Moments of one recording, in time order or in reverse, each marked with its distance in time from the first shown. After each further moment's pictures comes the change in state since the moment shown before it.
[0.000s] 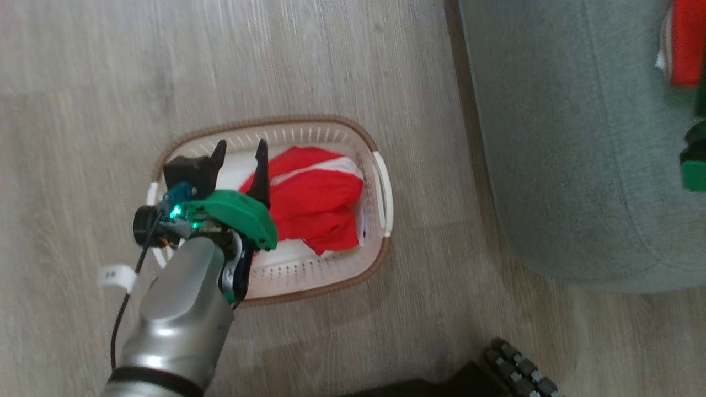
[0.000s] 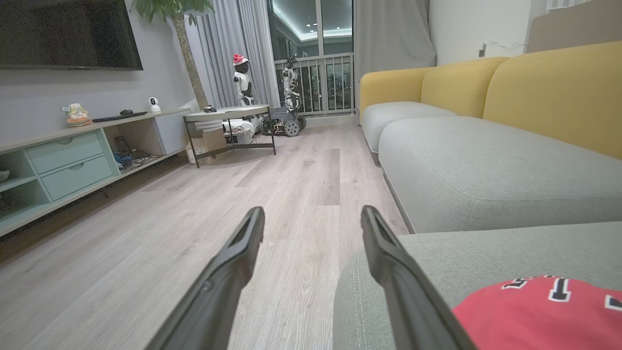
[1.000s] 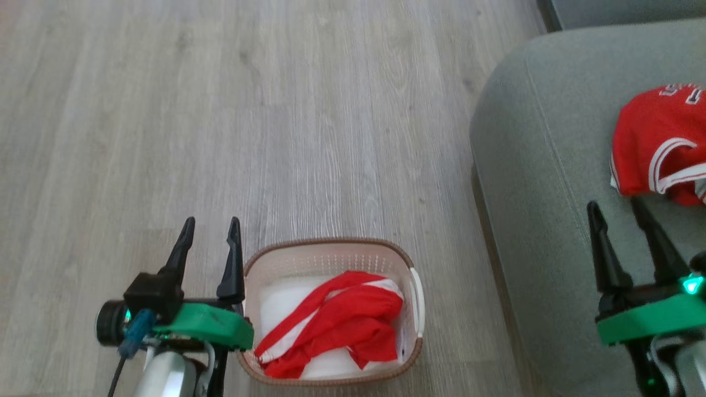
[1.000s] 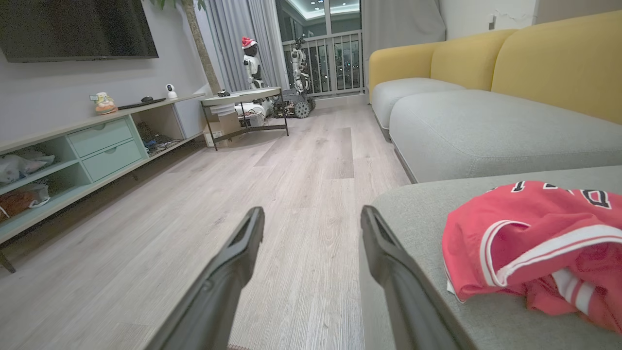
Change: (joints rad) left arm 0.535 0.011 0.210 -0.590 0.218 -0.039 0.003; right arm 0.435 0.117 0.031 0.176 -0.148 0.000 0.003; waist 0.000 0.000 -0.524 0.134
